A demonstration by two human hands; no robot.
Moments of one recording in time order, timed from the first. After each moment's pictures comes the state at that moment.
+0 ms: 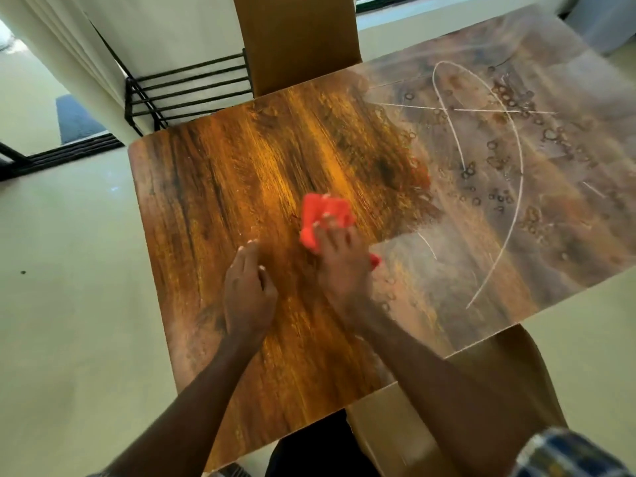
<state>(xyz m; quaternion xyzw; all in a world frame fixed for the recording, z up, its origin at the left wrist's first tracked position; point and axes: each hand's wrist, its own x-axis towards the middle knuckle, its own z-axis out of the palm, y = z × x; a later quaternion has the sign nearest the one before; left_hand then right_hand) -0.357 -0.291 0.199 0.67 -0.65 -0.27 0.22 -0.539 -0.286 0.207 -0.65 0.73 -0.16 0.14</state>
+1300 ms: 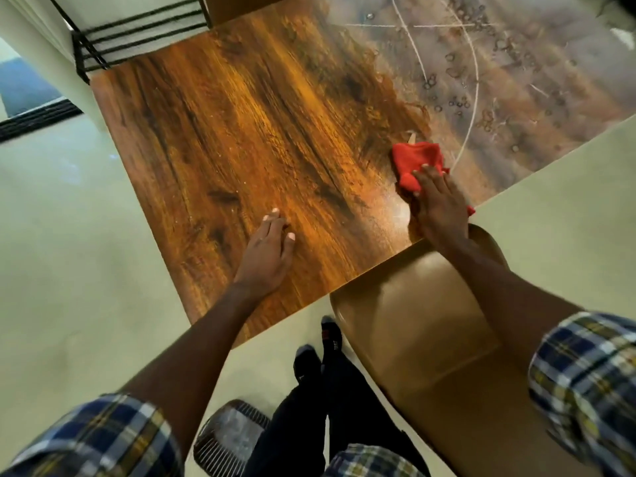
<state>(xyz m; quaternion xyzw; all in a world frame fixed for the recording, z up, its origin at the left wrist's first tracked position) -0.349 -0.180 0.200 0.52 -0.78 -0.35 0.06 -0.710 -0.136 0.177 -0.55 0.82 -0.12 0.12</state>
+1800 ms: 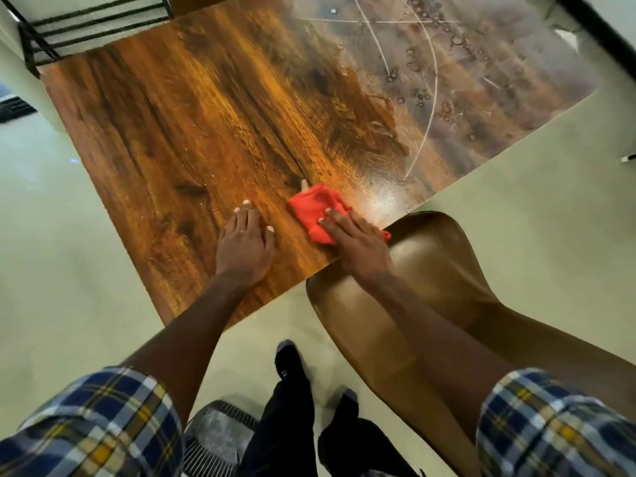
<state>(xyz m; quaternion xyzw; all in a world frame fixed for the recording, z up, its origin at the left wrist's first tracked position) -0.370 -0.176 0.198 0.58 -0.78 -0.23 -0.01 -0.599 -0.076 0.172 -0.68 0.72 -0.11 0.11</state>
